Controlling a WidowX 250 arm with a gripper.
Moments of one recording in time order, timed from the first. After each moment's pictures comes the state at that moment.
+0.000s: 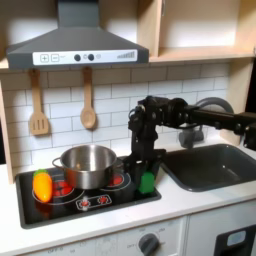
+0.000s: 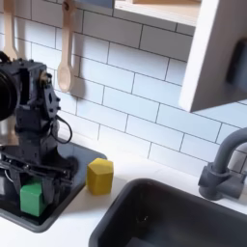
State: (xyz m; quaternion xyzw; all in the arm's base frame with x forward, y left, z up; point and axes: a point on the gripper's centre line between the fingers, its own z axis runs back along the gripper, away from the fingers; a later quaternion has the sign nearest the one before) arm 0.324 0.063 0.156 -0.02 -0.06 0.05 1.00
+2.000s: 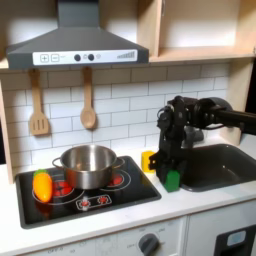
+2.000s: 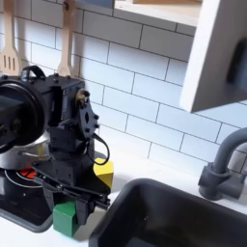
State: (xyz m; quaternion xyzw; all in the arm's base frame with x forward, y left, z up) arm 0.312 0.008 0.157 -0.02 -0.09 -0.01 1.00
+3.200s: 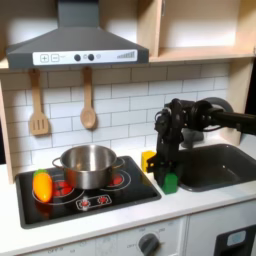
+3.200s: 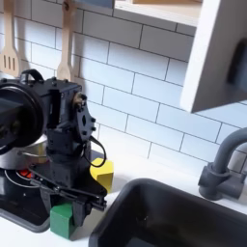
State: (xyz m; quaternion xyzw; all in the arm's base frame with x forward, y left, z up) arm 0.313 0.013 0.149 -0.02 -0.08 -0.01 1.00
